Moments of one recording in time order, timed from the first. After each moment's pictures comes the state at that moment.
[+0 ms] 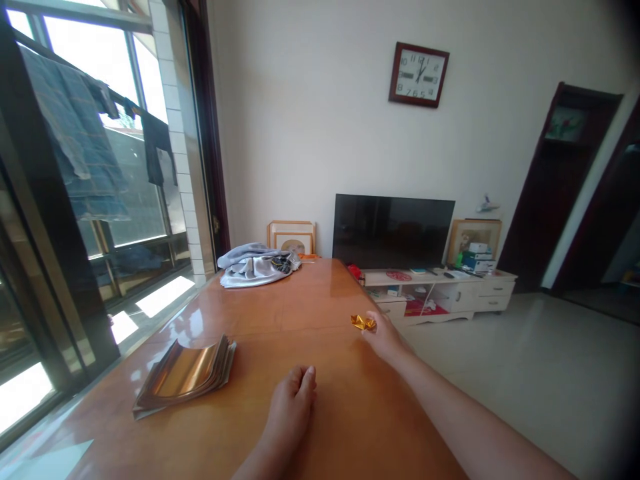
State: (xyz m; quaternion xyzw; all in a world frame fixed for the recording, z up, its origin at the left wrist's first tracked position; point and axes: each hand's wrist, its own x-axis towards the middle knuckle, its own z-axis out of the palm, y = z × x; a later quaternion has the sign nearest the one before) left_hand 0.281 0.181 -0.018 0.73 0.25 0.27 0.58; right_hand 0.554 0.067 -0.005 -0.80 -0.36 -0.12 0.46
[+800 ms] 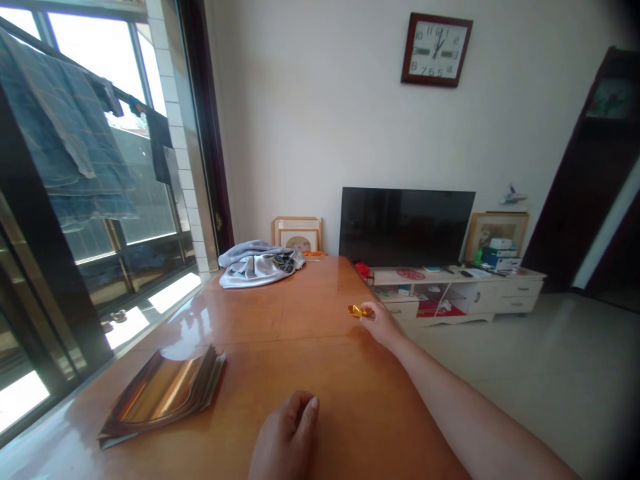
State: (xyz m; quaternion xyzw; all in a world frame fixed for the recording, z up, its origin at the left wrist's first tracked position) left_hand 0.283 0.170 0.000 0.75 0.30 0.25 0.53; right_hand 0.619 0.120 0.001 -0.75 -0.44 -0.05 0.50
